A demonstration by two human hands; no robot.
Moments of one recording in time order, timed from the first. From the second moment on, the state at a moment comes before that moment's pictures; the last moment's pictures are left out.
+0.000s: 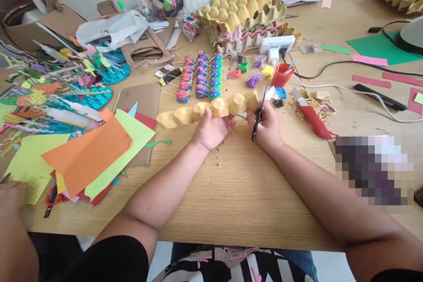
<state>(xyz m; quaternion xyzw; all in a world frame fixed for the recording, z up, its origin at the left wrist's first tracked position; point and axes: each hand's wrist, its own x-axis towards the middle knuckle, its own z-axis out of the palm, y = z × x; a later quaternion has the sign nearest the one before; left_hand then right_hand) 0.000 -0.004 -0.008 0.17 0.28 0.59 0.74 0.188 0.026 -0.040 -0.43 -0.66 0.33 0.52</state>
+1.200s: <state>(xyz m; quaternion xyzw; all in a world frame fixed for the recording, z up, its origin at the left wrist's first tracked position) -0.008 0.004 0.013 0.05 0.30 0.64 0.70 0.186 0.012 -0.020 -0.44 -0.72 0.35 0.40</state>
